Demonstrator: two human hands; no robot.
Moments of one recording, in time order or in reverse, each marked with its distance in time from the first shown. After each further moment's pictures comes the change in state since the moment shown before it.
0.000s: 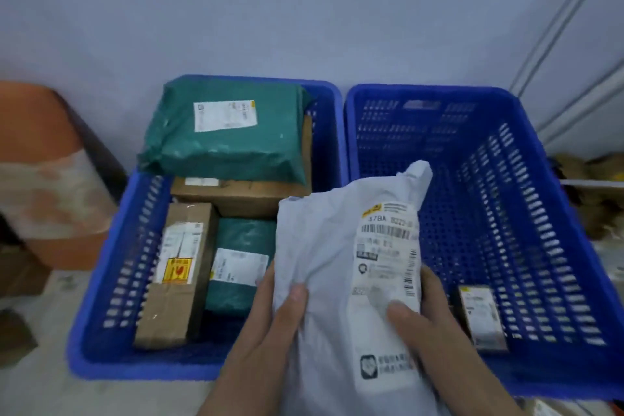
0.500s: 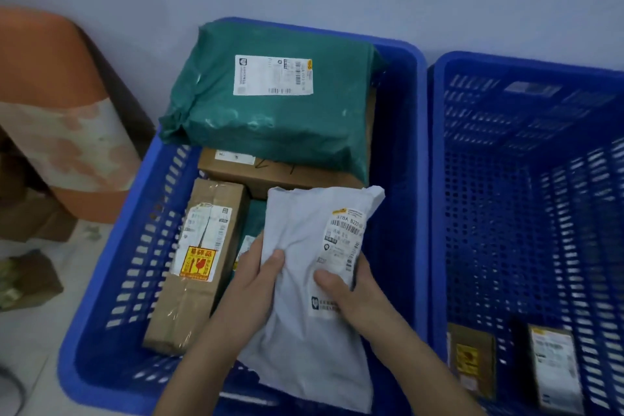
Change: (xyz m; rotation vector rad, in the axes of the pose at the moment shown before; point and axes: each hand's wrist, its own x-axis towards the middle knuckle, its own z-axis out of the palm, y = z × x) left_hand 0.178 -0.070 -0.049 0.105 0.048 -0.043; right_hand 0.184 0.063 0.089 -0.037 -0.146 0.145
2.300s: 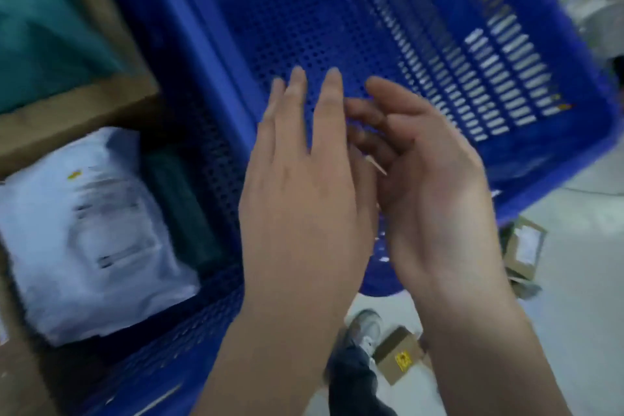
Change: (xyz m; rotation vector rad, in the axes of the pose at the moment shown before) left_hand -0.063 -0.006 0.165 0.696 -0.195 1.017; right_hand -0.115 0.046 -0.085 0.603 0.603 -0.582
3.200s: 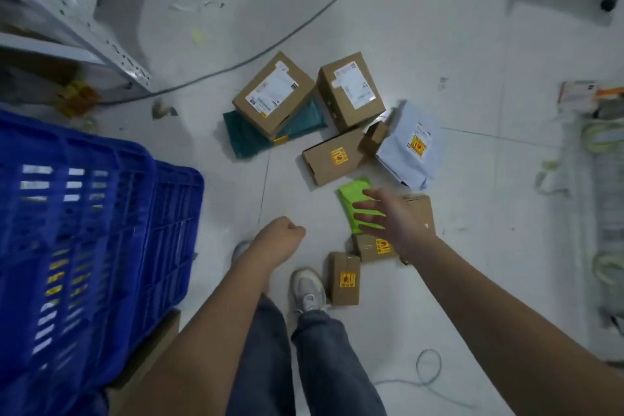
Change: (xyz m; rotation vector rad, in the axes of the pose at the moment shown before) left_hand -0.145 0.169 0.437 0.464 -1.492 -0.229; right_hand -0.182 0.150 -0.520 0.484 0.958 0.648
